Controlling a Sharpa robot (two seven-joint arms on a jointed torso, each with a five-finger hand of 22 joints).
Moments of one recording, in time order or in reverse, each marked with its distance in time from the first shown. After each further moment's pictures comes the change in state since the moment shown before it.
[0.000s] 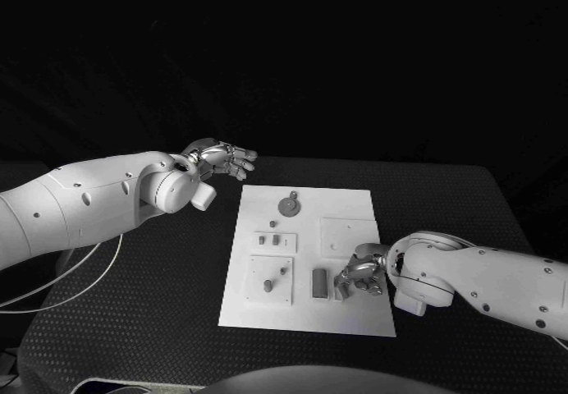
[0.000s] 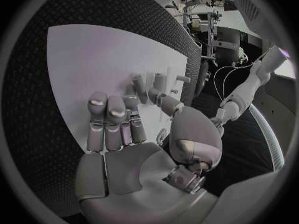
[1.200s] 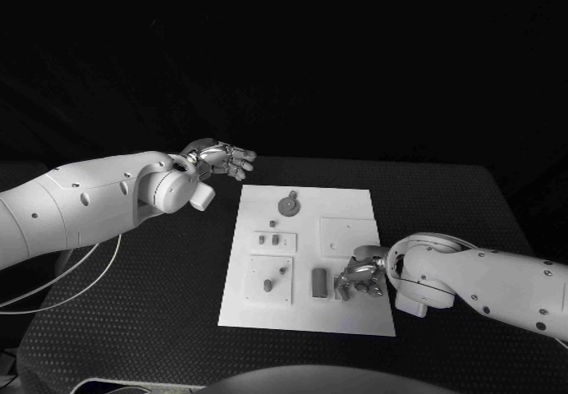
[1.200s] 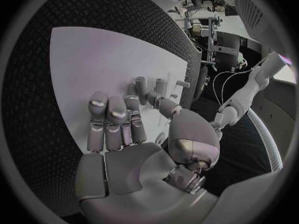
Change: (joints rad) left arm 0.000 -0.002 0.000 0.000 -0.001 0.003 -0.003; left_hand 0.000 0.000 0.000 0.000 0.000 -0.004 0.003 0.000 0.000 0.000 0.000 0.000 -0.001 0.000 0.000 -0.004 0.002 0.000 0.000 0.000 0.000 0.001; right arm -0.004 -0.005 -0.003 0.005 -0.032 0.026 0.018; right_hand -0.056 0.097 0.016 -0.021 -0.004 0.044 -0.014 0.031 -0.077 0.015 -0.022 0.000 -0.004 0.005 -0.016 0.000 0.000 0.011 0.000 0.000 0.005 0.000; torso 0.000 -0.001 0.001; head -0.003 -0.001
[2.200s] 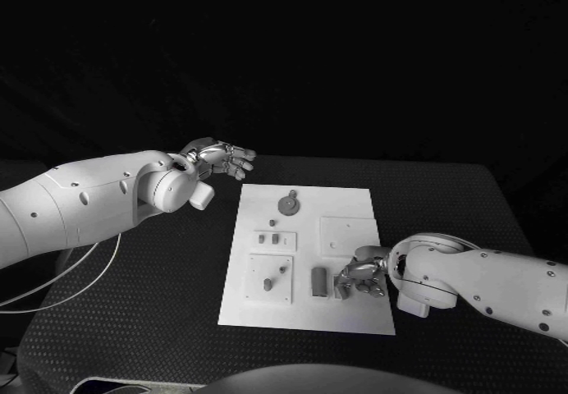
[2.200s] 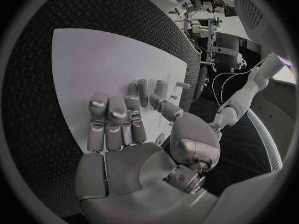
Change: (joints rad) left arm 0.000 0.000 0.000 0.000 -0.001 0.002 -0.002; left_hand -0.004 -0.004 0.002 0.002 0.000 0.000 0.000 0.000 -0.001 0.000 0.000 0.000 0.000 0.000 0.000 0.000 0.002 0.000 0.000 0.000 0.000 0.002; right arm -0.002 -0.012 -0.001 0.006 -0.007 0.009 0.010; right_hand -0.111 -0.045 0.049 0.014 -0.031 0.009 -0.002 0.012 -0.019 0.005 -0.005 0.000 0.002 0.001 0.000 0.000 -0.003 0.005 0.001 0.002 0.012 -0.005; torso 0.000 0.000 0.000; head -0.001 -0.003
